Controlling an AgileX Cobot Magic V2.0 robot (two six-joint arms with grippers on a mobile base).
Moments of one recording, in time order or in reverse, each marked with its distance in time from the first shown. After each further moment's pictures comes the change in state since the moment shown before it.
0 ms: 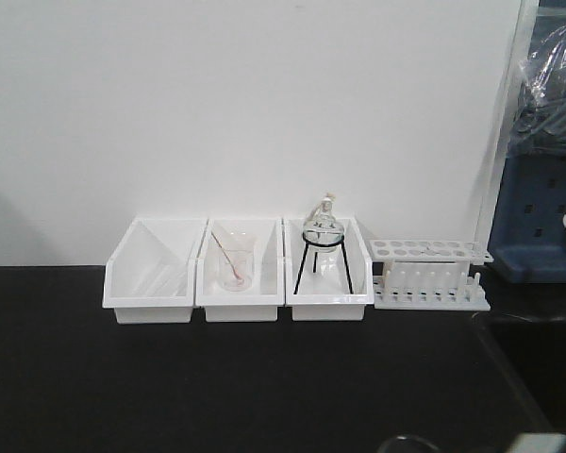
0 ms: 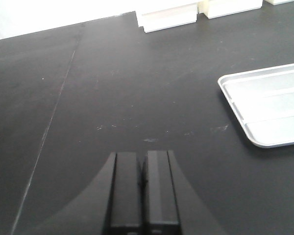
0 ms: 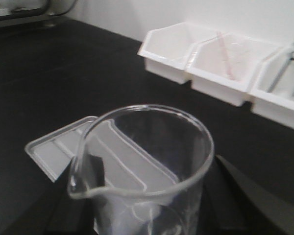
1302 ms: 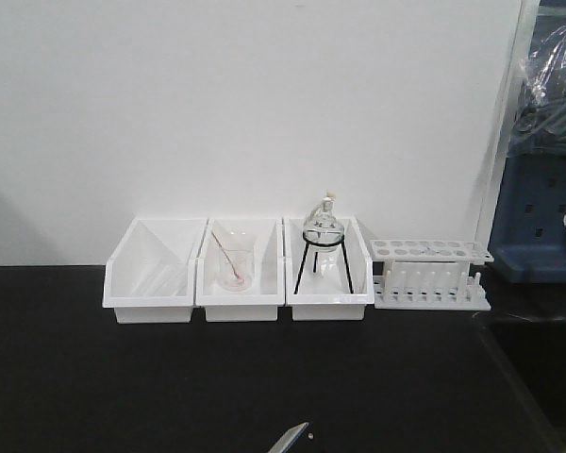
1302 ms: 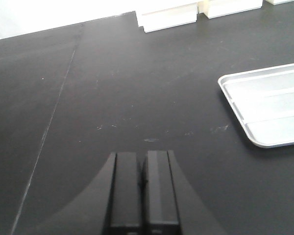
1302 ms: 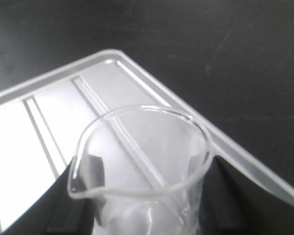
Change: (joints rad) left arm 0.000 0.000 0.000 0.000 0.000 0.000; right arm 0.115 1.017 -0.514 0.140 -0.265 -0.200
